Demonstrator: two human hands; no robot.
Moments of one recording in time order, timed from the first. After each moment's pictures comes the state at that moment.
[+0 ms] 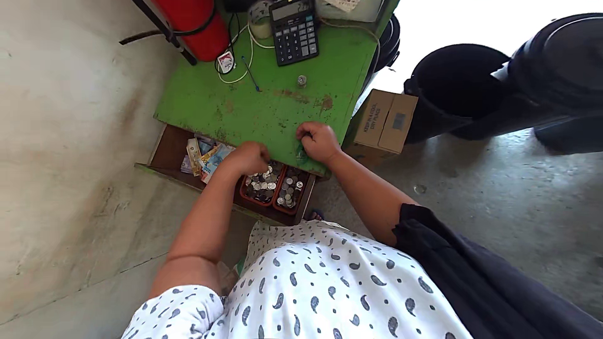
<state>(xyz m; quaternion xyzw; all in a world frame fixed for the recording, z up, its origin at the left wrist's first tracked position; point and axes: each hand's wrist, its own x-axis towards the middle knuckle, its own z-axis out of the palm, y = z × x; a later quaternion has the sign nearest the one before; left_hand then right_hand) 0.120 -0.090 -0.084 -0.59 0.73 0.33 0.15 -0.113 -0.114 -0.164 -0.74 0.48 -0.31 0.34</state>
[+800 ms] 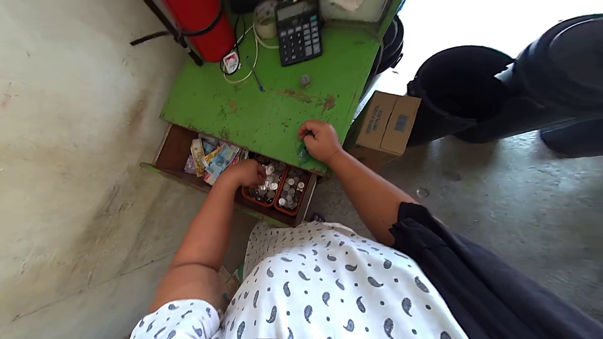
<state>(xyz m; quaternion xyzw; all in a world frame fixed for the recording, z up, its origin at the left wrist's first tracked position) 0.143 -0.065 -0.118 -0.59 0.65 0.42 0.21 -0.112 -0.113 -0.164 -0.74 0.49 -0.31 0.34</state>
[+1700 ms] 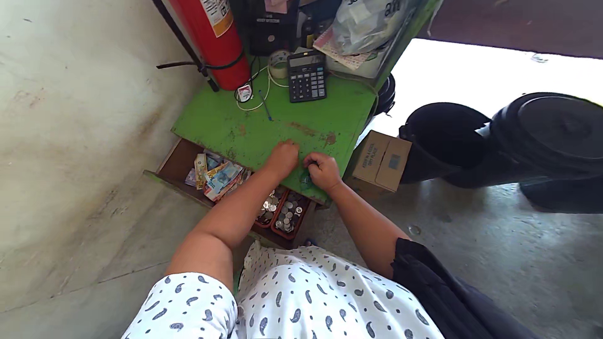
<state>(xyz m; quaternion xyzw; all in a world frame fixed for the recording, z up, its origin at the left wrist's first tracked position) 0.052 -0.142 -0.118 -0.59 0.80 0.15 0.03 -0.113 -0.115 -0.172 -0.74 0.46 -0.37 0.32</state>
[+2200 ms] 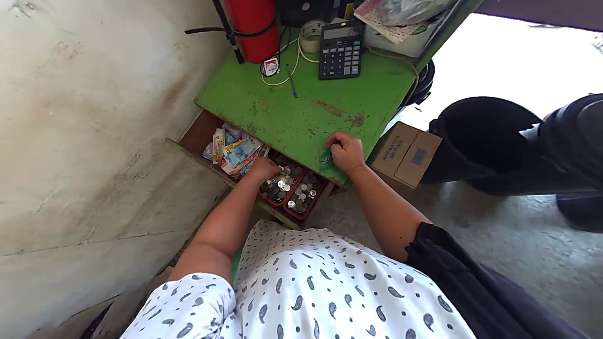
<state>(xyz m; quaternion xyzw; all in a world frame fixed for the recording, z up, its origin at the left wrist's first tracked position) 0.153 -0.040 -0.167 -0.76 0.41 0.50 -0.11 -0.112 -0.115 -0.170 -0.74 0.49 -0.33 0.33</state>
